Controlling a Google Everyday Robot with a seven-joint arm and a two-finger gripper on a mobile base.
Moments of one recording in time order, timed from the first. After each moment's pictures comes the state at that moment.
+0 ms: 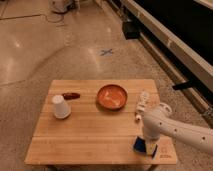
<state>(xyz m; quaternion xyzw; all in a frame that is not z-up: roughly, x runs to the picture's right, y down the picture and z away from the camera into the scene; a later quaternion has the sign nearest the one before) 0.237 0.278 0.788 -0.34 0.03 0.00 0.94</state>
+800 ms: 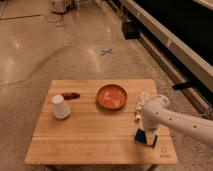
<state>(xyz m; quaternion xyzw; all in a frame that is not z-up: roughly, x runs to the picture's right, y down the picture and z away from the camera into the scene) 0.221 0.228 0.824 -0.32 0.02 -0.01 0.95</state>
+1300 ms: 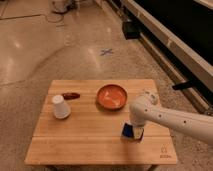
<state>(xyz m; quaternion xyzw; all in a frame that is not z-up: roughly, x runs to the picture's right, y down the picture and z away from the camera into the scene) 0.149 0.215 0.811 -0.30 -0.03 -0.06 0.95</state>
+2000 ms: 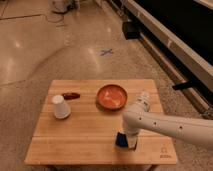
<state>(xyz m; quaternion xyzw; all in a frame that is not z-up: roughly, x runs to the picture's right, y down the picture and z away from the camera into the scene) 0.127 0.260 0.789 -0.33 -0.05 -0.09 0.94</state>
